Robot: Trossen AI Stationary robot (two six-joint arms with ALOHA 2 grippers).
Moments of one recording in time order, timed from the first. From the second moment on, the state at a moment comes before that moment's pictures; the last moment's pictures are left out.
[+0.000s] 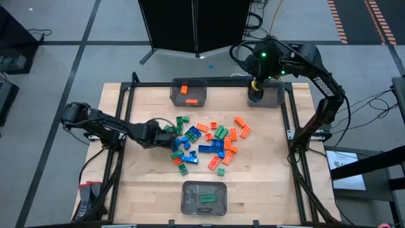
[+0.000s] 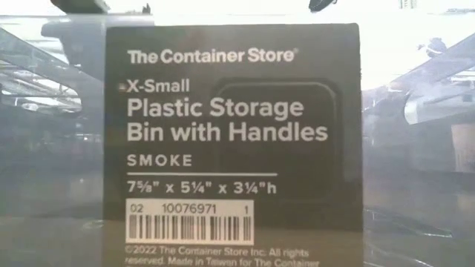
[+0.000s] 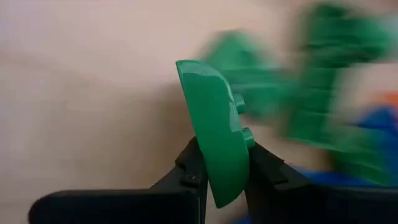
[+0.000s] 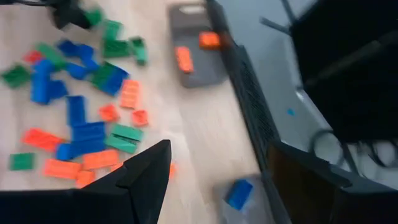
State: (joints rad) left arm -0.11 1.43 0.71 -0.61 -0.42 -1.90; right arm -0.42 1.64 2.30 -1.56 0.06 -0.22
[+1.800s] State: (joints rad) left arm -0.05 1.32 0.98 0.43 -0.29 -0.07; right arm -0.34 1.43 1.12 0.60 -0.79 0.55
